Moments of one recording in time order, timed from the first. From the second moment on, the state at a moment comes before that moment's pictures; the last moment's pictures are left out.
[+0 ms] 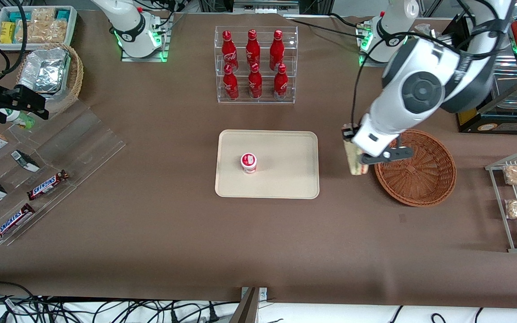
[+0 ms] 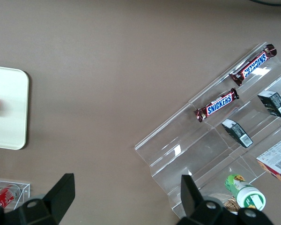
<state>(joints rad) 0.04 0.31 -0.53 -1.69 0.06 1.81 -0.62</state>
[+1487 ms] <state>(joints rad) -0.21 0.66 -0.53 -1.69 0.41 2.19 -1.00</state>
